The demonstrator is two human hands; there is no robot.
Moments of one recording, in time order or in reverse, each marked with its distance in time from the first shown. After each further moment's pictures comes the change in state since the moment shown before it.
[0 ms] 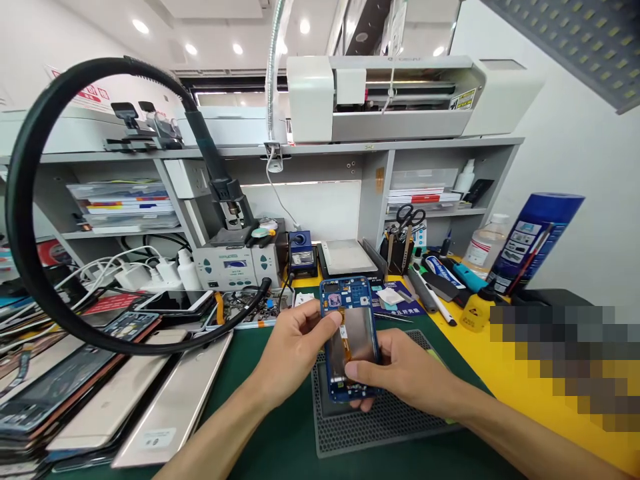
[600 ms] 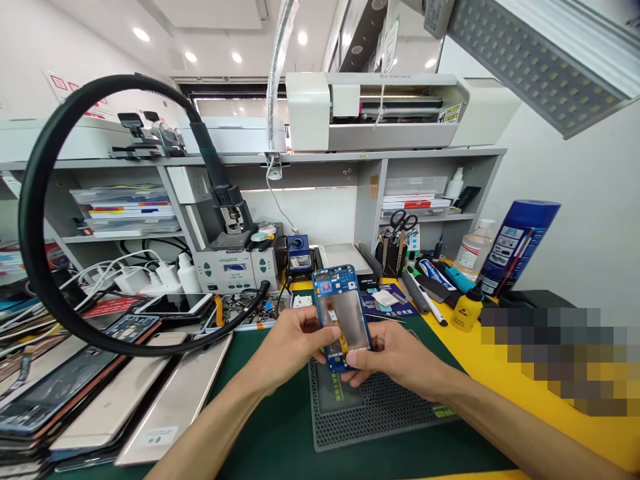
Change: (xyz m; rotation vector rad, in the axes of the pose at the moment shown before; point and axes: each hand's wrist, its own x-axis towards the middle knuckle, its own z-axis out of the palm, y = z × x) left_hand 0.005 -0.003 -0.011 0.107 -0.089 -0.164; right_hand 0.002 -0.001 -0.010 -0.014 0.047 -0.061
